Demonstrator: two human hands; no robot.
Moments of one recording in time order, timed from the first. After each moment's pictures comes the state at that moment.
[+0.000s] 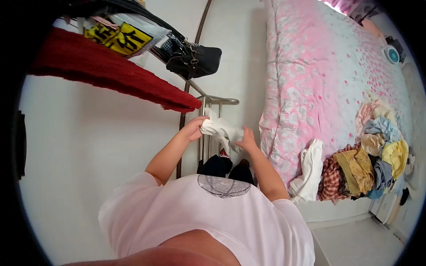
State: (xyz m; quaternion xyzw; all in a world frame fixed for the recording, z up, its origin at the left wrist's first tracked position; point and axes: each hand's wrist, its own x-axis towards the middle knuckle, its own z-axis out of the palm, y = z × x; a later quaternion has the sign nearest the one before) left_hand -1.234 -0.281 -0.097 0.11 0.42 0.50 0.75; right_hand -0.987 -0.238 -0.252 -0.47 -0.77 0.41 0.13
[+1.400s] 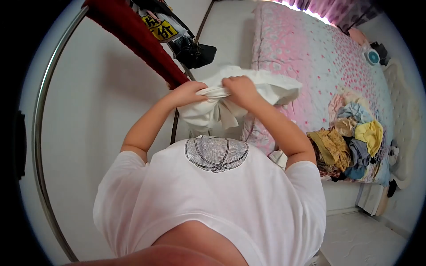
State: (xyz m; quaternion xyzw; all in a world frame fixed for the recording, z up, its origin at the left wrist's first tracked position) left_hand -1.152 -0.309 0.189 0.72 0.61 0.14 0.30; right_hand -0.952 -0.213 0.162 -0.18 -0.96 0.12 0.18
